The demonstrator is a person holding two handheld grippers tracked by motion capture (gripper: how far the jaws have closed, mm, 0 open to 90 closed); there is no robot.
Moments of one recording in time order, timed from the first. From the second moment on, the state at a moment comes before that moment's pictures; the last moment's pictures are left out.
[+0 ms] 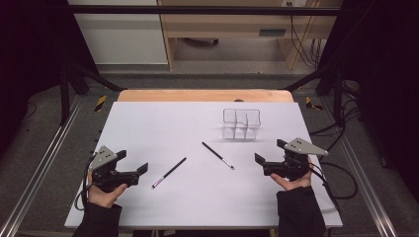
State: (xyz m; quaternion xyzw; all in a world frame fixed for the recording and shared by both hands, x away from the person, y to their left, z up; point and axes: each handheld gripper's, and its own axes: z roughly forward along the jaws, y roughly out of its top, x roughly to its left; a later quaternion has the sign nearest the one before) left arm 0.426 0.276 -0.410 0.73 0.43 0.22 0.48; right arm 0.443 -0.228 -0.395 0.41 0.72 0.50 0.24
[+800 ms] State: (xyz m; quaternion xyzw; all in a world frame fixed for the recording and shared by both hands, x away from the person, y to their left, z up) left arm 0.431 0.275 -0.419 0.75 0.43 0.22 0.46; right arm 0.452 -0.194 -0.388 0.40 0.76 0.46 0.23
